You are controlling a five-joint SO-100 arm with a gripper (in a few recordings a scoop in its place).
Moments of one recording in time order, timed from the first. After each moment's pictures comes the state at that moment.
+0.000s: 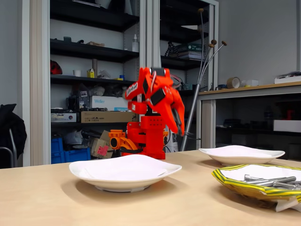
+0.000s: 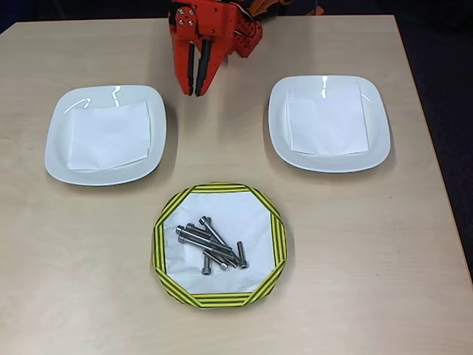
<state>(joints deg) 11.0 162.2 151.4 63.9 56.8</state>
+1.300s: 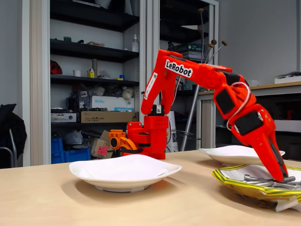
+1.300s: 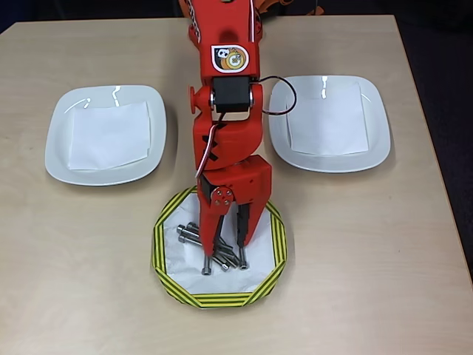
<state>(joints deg) -4.6 65.7 87.2 35.2 65.4</state>
